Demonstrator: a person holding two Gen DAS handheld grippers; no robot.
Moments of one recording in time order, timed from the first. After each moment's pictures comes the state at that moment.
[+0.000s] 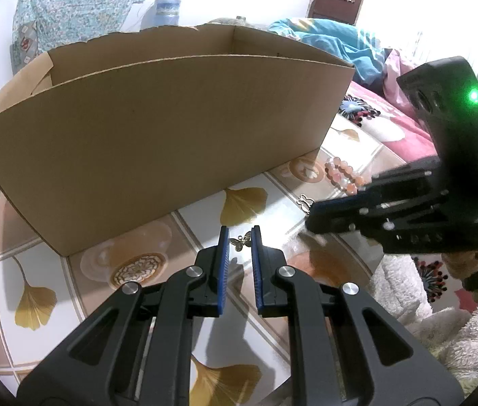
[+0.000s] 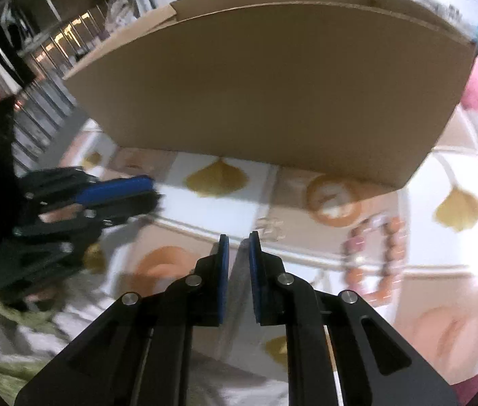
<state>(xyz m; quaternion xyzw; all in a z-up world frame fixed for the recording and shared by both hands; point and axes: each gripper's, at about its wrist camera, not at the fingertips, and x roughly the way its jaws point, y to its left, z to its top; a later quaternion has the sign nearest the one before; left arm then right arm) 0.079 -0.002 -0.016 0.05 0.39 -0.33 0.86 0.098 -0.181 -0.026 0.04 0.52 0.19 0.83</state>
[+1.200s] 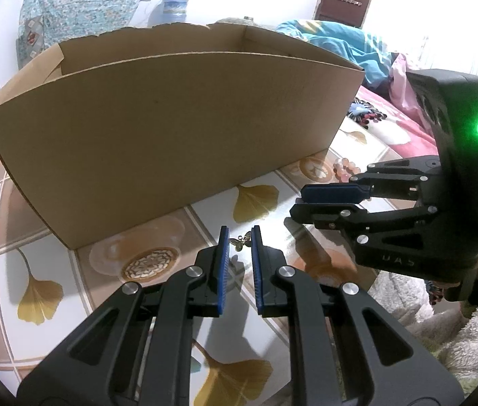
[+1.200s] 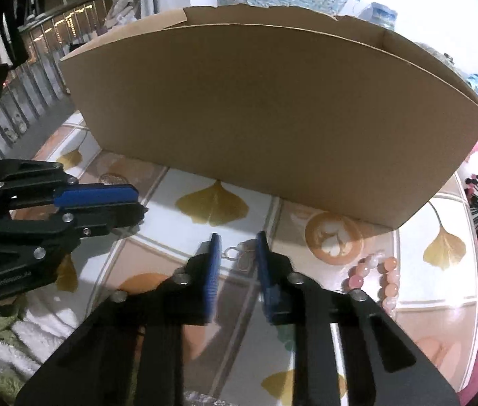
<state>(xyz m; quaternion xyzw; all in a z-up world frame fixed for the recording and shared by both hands) 0.082 0.005 -0.019 0.04 0.40 -0.32 0.86 0.099 -0.146 -0.030 -0.06 0.46 0.14 0.88</state>
